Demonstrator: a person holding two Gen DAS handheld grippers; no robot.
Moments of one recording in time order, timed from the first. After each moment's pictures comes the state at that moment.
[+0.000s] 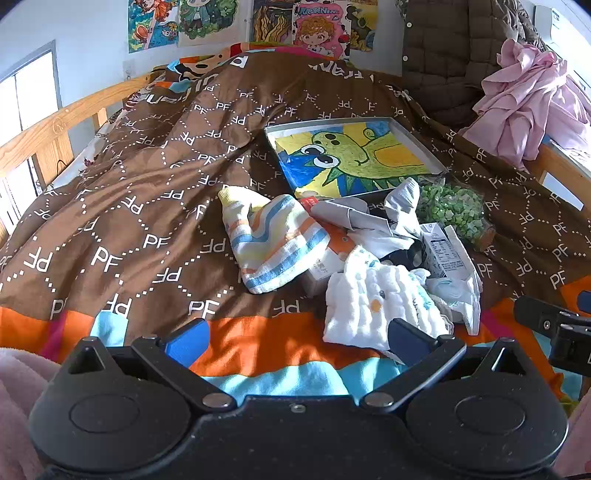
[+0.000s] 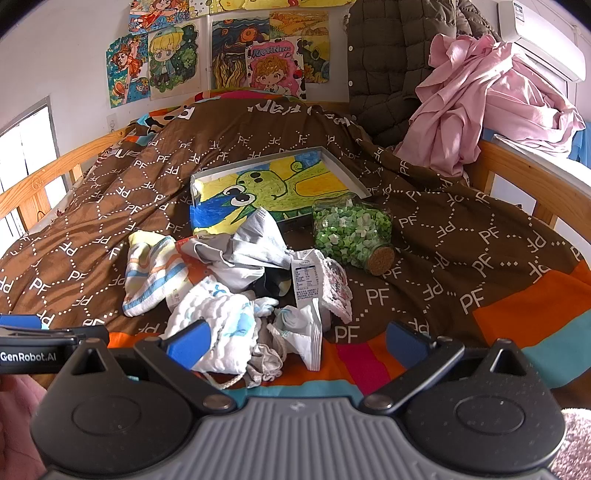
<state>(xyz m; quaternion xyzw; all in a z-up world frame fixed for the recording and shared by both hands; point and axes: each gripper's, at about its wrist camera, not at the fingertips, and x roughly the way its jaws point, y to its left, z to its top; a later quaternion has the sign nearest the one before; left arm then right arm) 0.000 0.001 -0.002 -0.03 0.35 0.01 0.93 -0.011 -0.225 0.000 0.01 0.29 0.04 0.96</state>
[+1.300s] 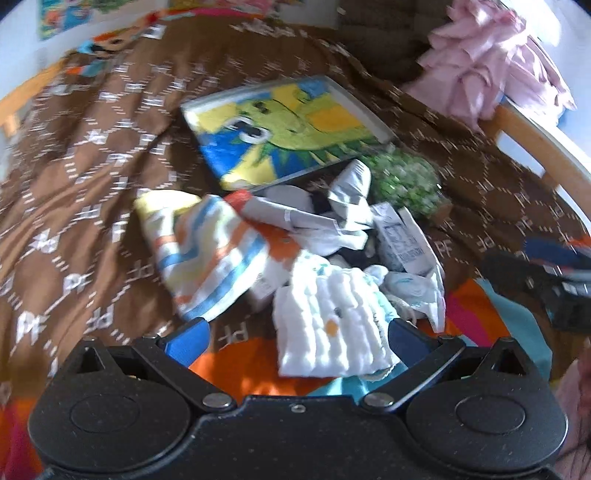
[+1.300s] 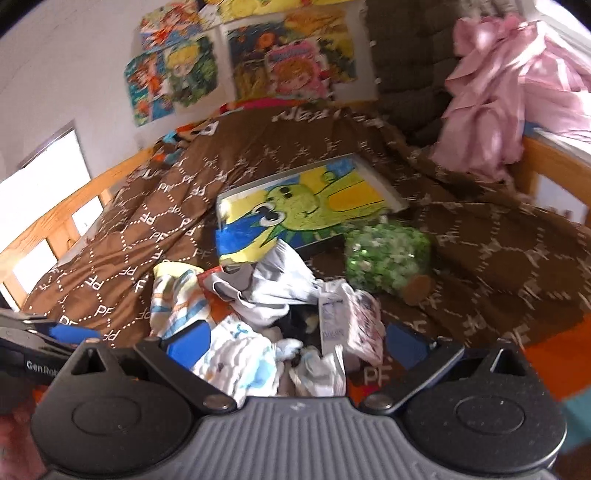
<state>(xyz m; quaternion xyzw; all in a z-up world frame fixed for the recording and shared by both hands) 0.085 -0.006 0.005 0.00 0.44 -0.12 0.89 0.054 -0.252 0.013 0.06 0.30 0.13 0.94</state>
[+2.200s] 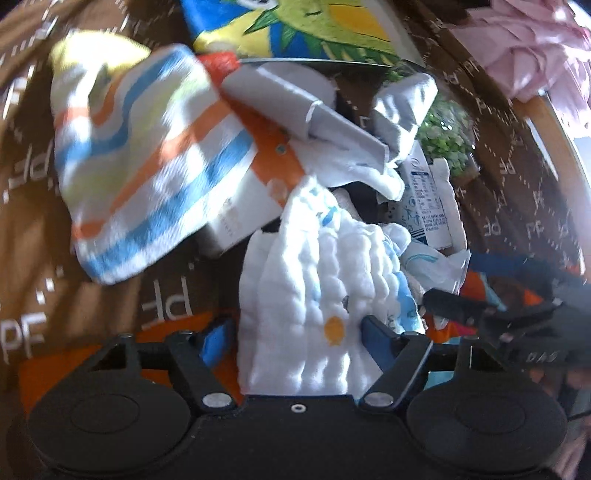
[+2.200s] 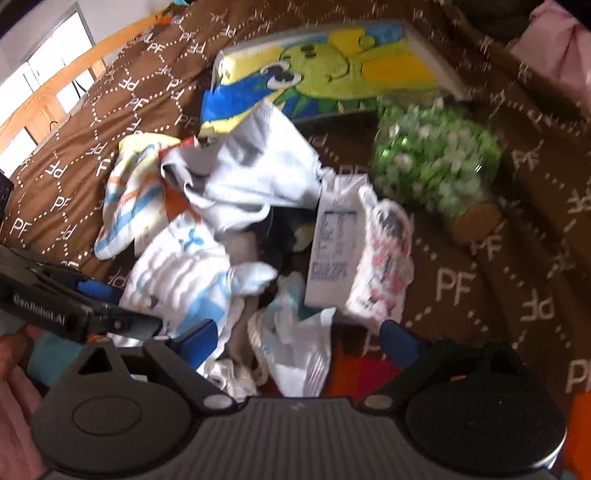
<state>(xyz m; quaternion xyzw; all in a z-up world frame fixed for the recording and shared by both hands) 0.173 0.012 -0.098 -0.16 0.59 -0.17 0.77 0.158 -0.243 -0.063 -0.03 0.50 0.18 0.85</state>
